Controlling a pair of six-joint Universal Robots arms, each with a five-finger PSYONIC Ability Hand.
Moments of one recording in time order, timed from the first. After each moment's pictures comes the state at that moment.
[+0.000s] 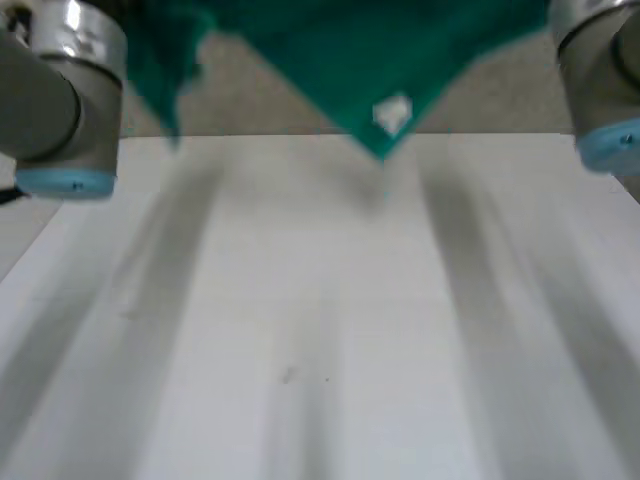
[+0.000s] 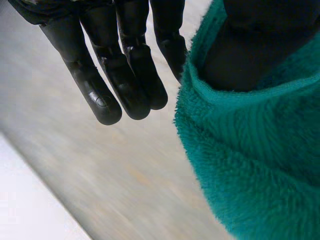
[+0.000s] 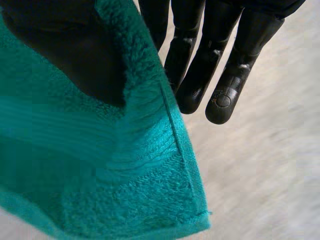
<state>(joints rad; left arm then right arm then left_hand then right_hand) 4.34 -2.00 -1.00 3.68 -1.58 3.77 1.95 -1.07 0.71 -0.16 1.58 2.51 1.13 1.20 1.19 1.20 0.96 0.97 1.17 1.18 1.19 0.98</state>
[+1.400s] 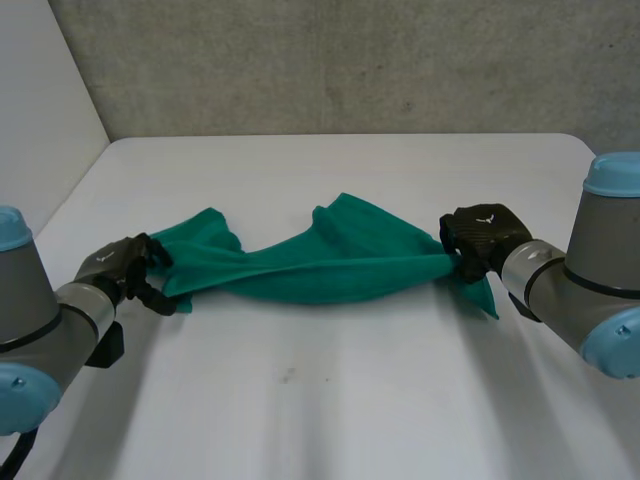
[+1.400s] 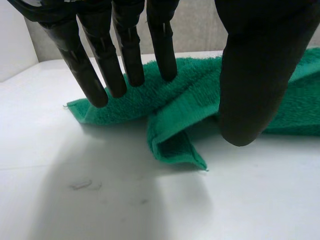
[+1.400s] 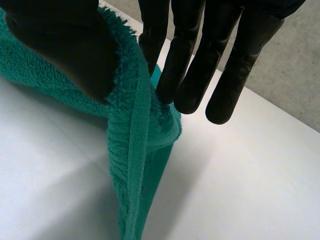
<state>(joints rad) 4.53 -1.93 -1.76 3.29 -1.56 2.99 1.88 -1.06 1.43 0.01 1.37 2.83 0.56 0.56 0.55 0.56 0.38 0.97 1.18 1.18 1.19 0.99</state>
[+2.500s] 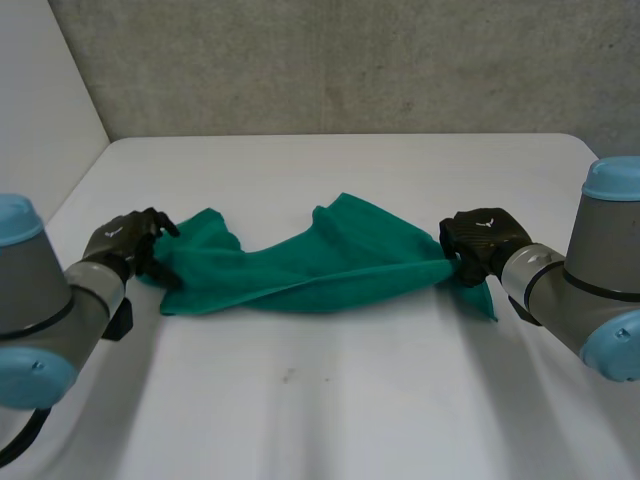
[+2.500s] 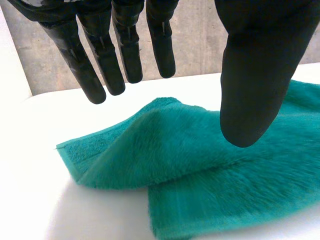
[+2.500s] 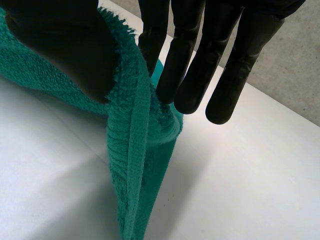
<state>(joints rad) 4.51 -1.96 -1.70 3.37 -1.55 3.01 1.87 -1.06 1.44 0.01 1.37 2.83 0.51 0.51 0.52 0.50 0.32 0.97 1.18 1.18 1.19 0.99</state>
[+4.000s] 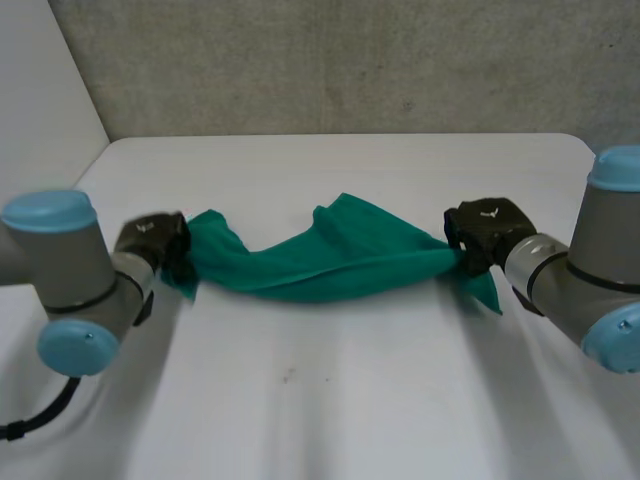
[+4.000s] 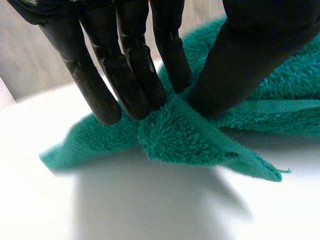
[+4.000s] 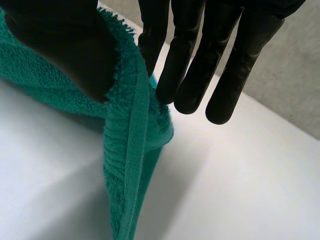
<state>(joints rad) 4.45 -2.19 -1.46 3.35 -1.59 3.16 1.87 -1.07 1.42 0.02 1.39 2.82 1.11 1.19 1.19 1.19 0.94 0.97 1.18 1.18 1.19 0.99</state>
